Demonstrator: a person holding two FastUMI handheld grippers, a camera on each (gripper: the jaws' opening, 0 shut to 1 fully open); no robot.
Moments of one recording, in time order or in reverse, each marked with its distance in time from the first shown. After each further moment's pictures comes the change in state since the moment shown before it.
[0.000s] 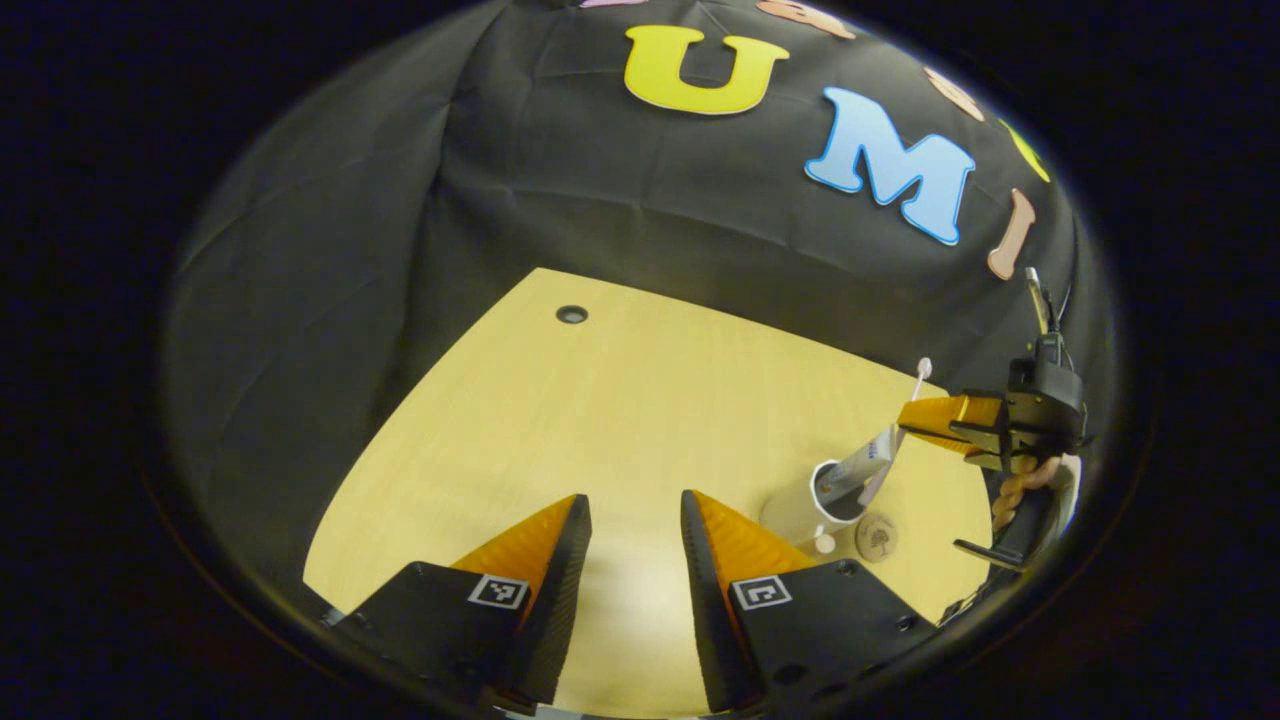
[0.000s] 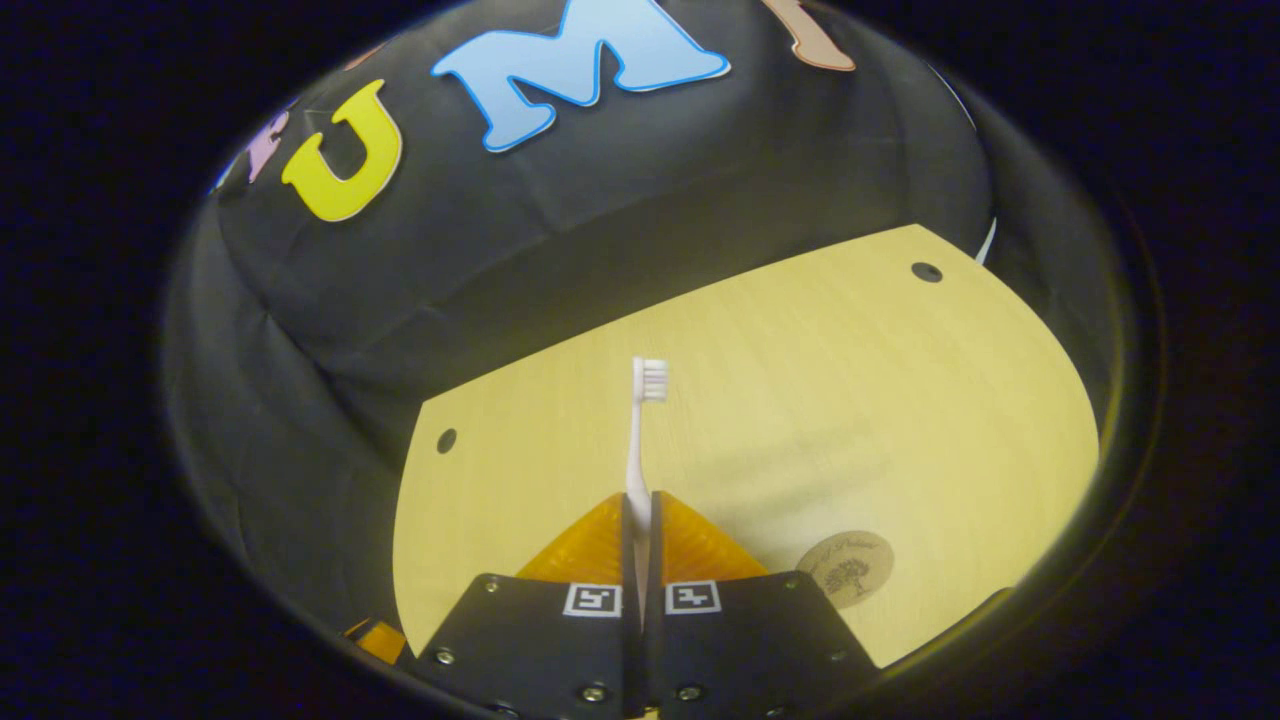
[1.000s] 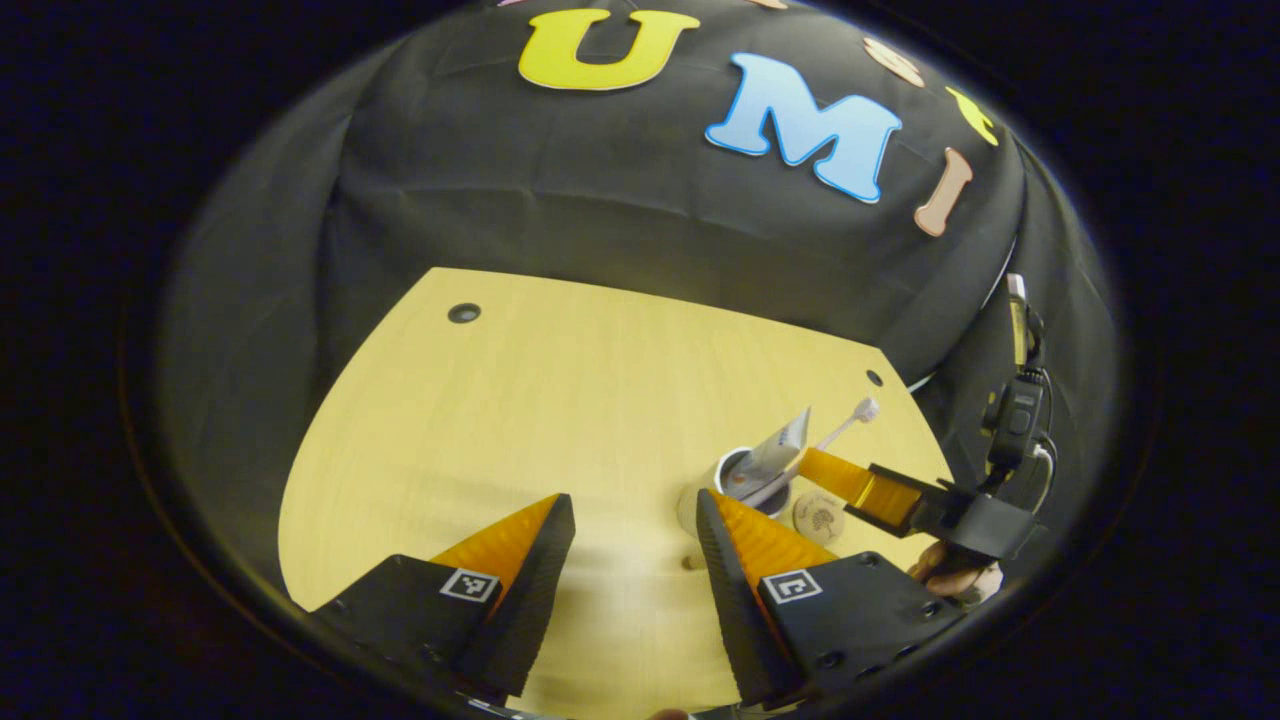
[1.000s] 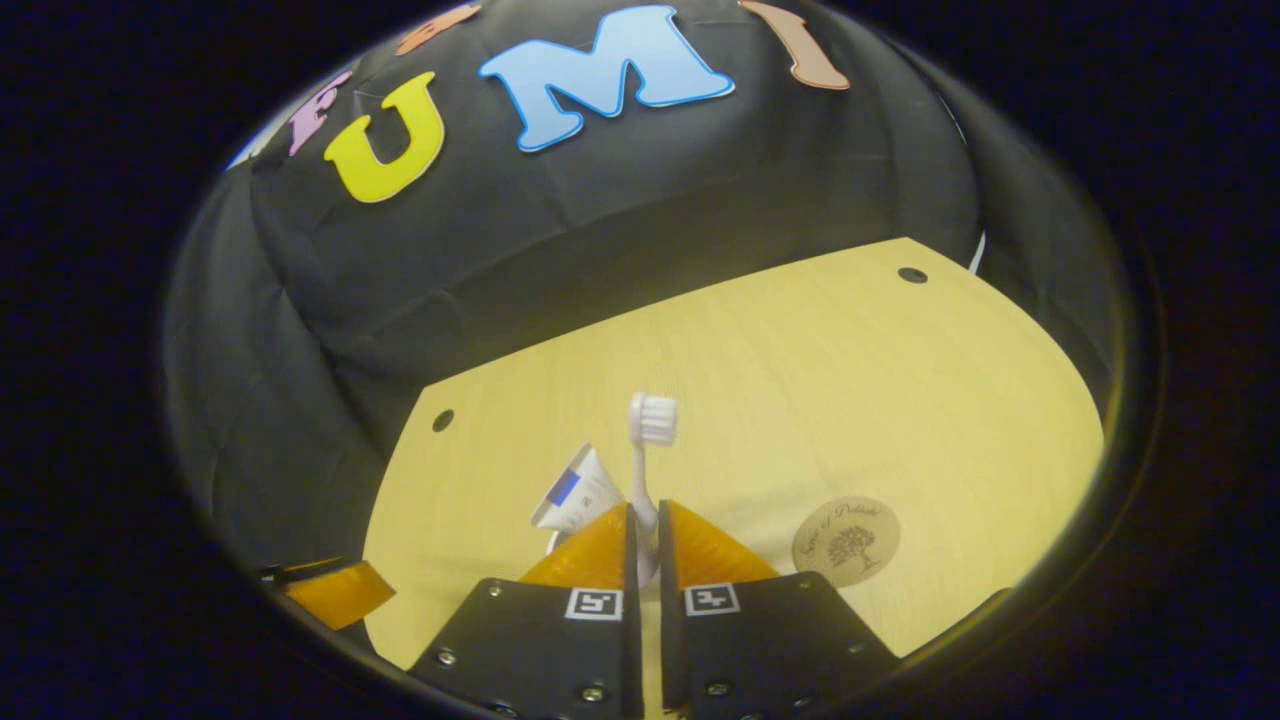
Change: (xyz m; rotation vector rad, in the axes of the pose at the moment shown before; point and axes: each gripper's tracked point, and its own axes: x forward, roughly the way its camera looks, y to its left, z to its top) left arm 0.025 -0.103 -0.009 0.129 0.089 -0.219; right arm -0.019 -0.008 -0.063 -0.067 -0.085 0.021
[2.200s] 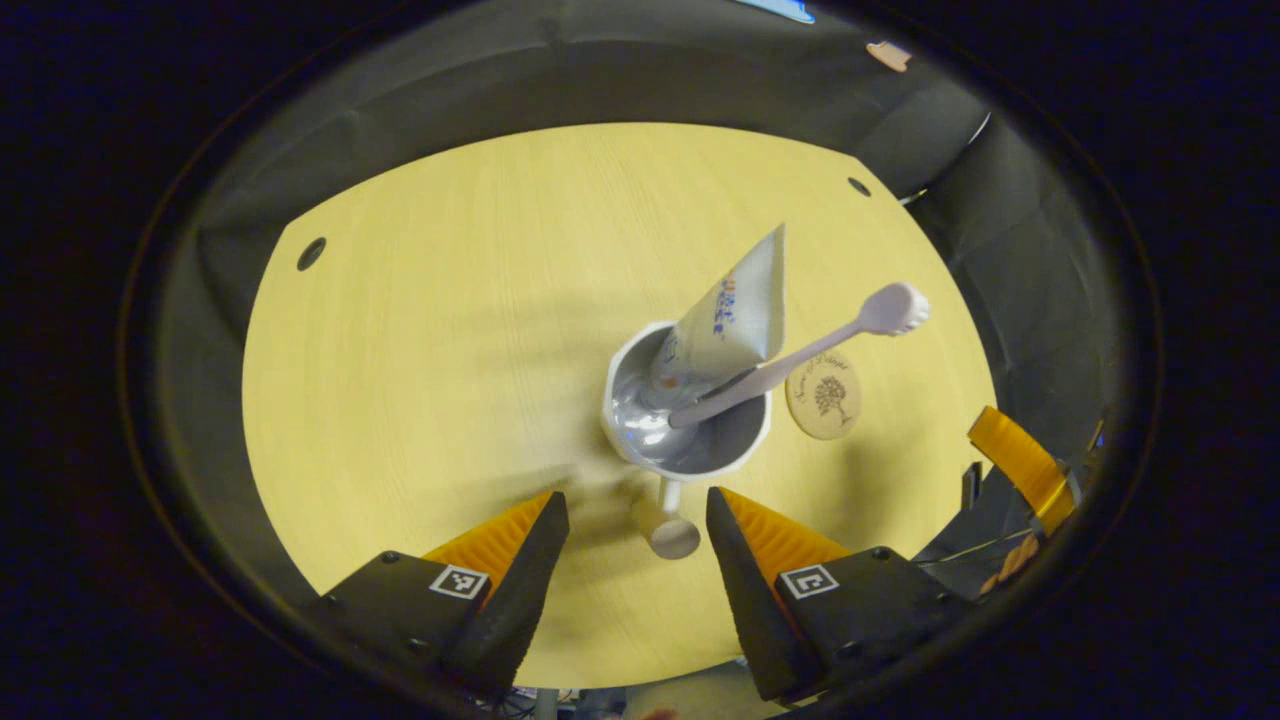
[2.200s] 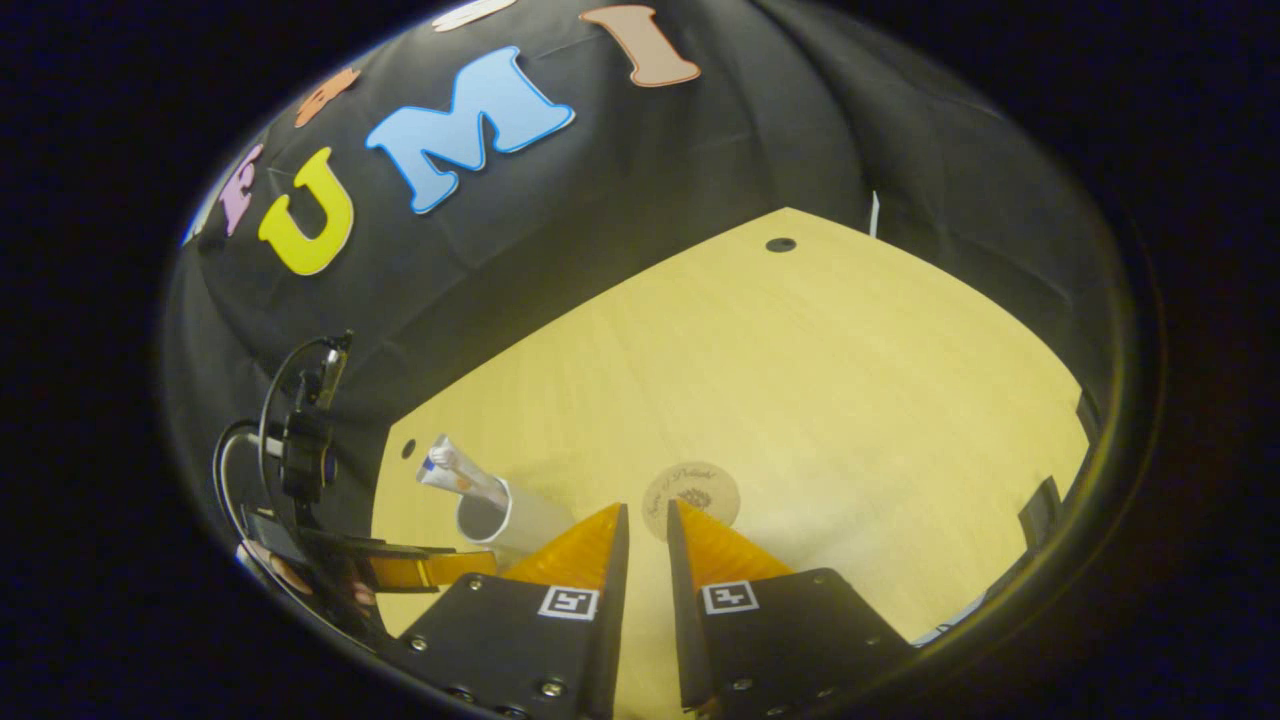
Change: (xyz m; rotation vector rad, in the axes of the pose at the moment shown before) left arm 0.094 -0.056 -0.087 0.243 0.584 -0.004; right arm -0.089 -0.133 -0.008 0.215 -0.014 -0.107
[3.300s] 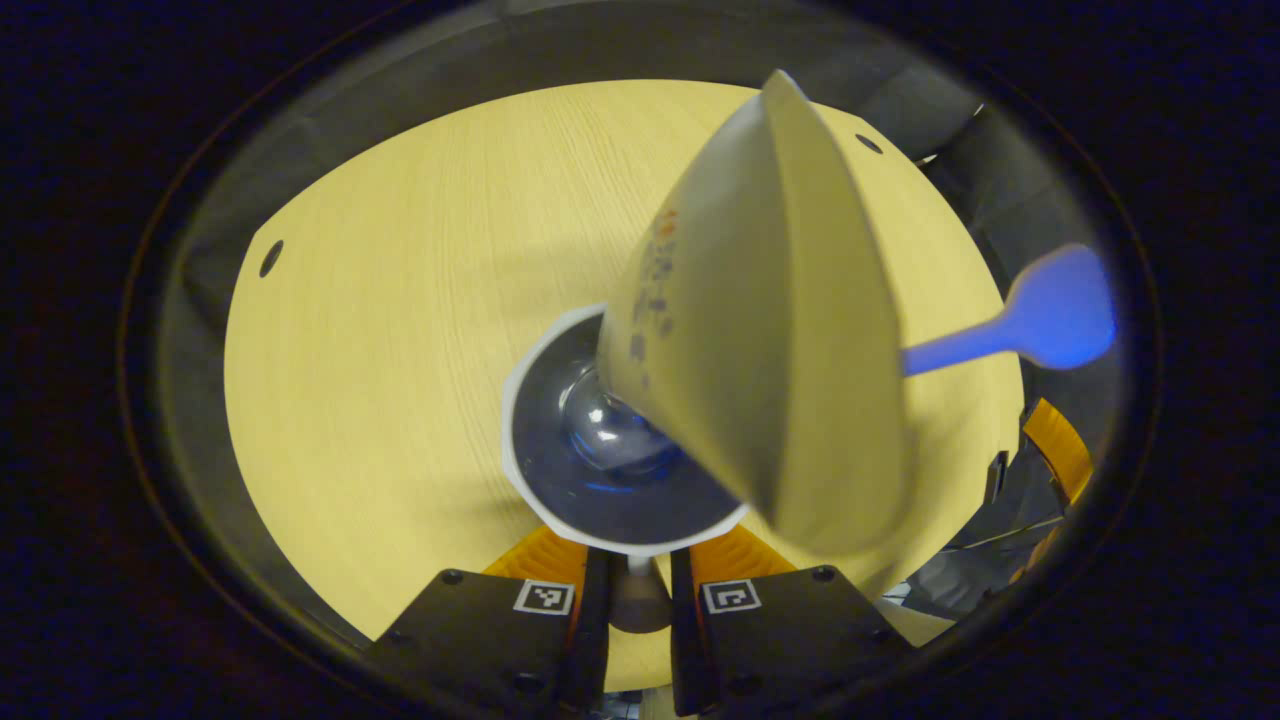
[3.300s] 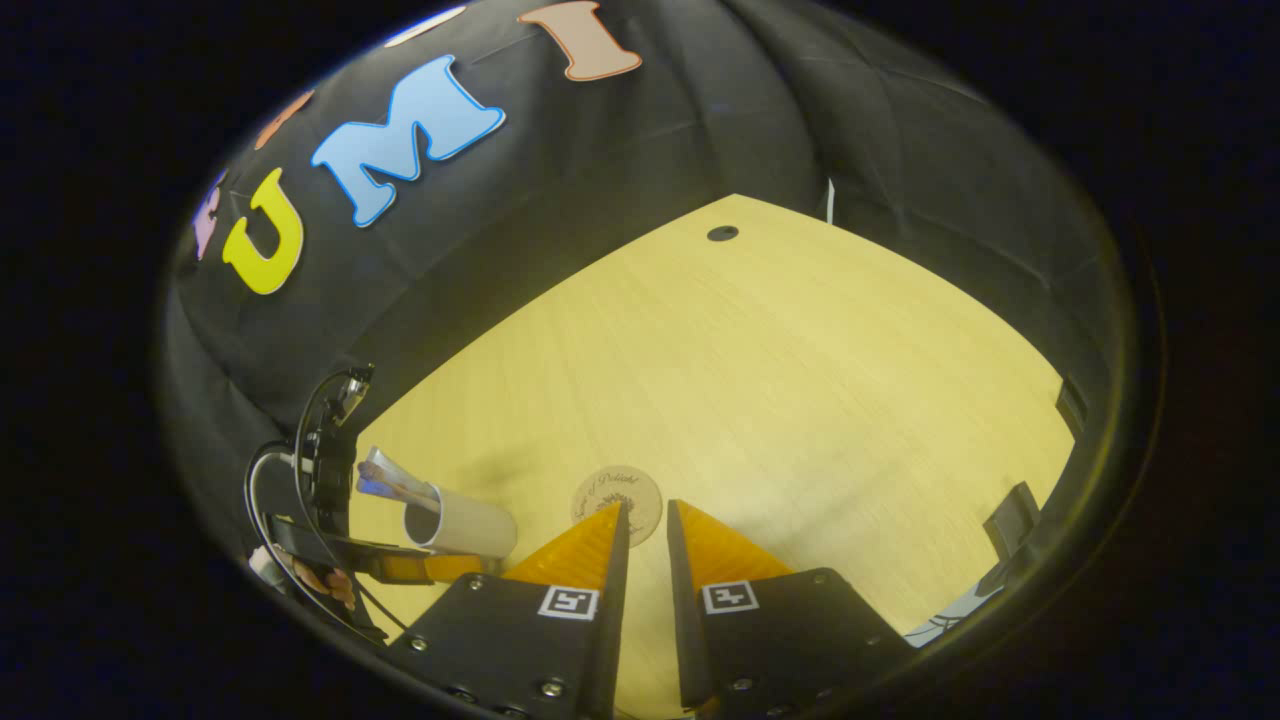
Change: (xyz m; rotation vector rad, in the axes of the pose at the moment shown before) left arm 0.047 -0.025 -0.005 0.036 0.082 0.025; right arm 0.000 -0.057 0.005 0.051 0.034 -0.071
